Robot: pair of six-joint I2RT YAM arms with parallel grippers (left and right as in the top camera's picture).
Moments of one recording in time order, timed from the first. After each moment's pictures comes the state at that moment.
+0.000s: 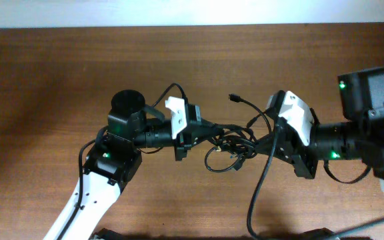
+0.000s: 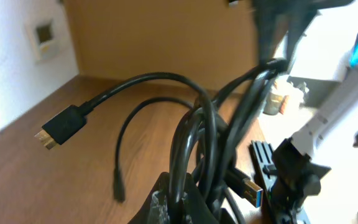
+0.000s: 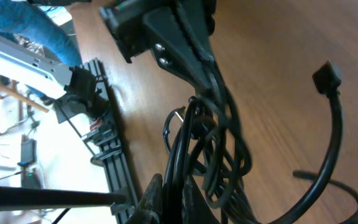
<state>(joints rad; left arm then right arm) -0.39 1.16 0.91 -0.01 1.06 0.15 0.22 1.26 1.76 -1.57 -0.78 -0.64</state>
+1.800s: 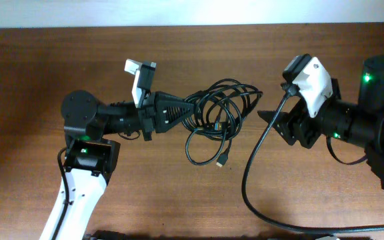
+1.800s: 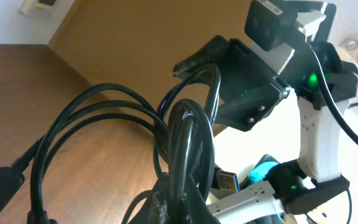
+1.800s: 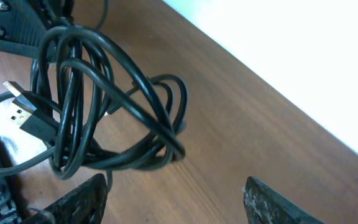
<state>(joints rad) -0.16 1.16 0.91 0.48 1.29 -0.92 0.22 1.22 1.76 -1.20 -0.52 -0.45</state>
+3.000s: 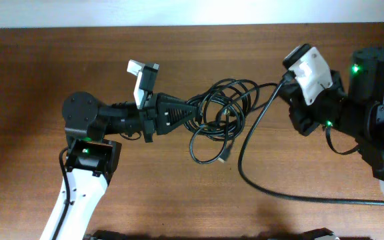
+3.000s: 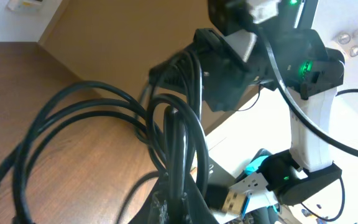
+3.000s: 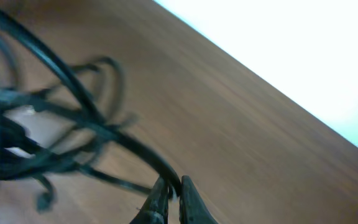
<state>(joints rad) -0.17 1.16 0.91 0.50 1.30 -0.94 0.22 1.26 1.76 -1.19 -0.27 -0.38</state>
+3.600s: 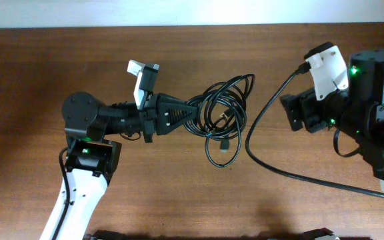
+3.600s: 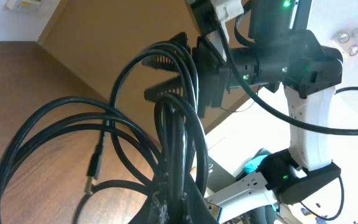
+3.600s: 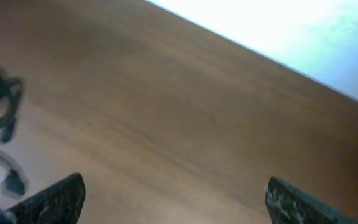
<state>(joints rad) -0.17 1.16 0.91 0.50 1.31 -0.94 0.22 1.26 1.76 -1.26 -0.06 -0.23</state>
